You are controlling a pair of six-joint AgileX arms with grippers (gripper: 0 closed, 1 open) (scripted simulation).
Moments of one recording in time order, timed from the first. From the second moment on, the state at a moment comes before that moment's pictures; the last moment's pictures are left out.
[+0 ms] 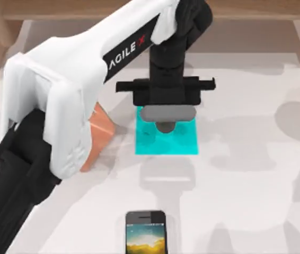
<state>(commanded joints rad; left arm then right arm) -0.64 2.69 2.59 -1.47 0.00 2.52 0.00 0.00 0.00 0.00 0.00 0.00</state>
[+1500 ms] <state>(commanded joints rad) -0.65 2.70 2.53 -1.42 0.00 2.53 0.00 0.00 0.00 0.00 0.00 0.00</state>
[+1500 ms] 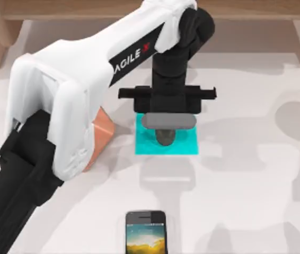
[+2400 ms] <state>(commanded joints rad) -0.65 2.69 2.53 -1.42 0.00 2.53 0.00 0.00 0.00 0.00 0.00 0.00</state>
